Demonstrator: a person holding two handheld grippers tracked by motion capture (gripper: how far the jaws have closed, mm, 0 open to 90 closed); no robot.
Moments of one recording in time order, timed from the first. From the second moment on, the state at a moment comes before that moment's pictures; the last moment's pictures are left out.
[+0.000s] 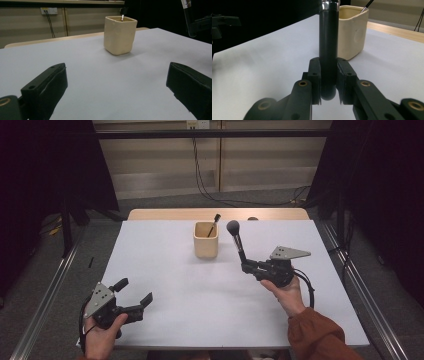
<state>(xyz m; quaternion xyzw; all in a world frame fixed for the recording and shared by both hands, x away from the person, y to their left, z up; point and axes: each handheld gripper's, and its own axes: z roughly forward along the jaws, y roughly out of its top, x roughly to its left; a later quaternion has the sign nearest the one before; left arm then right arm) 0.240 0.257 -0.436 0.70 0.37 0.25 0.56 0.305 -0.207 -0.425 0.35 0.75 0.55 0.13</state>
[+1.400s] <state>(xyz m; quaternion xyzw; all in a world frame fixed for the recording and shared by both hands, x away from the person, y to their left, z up) 0.274 0.161 -0.411 0.74 0.27 0.21 0.58 0.291 -0.177 -0.431 0.30 0.77 0.55 0.11</state>
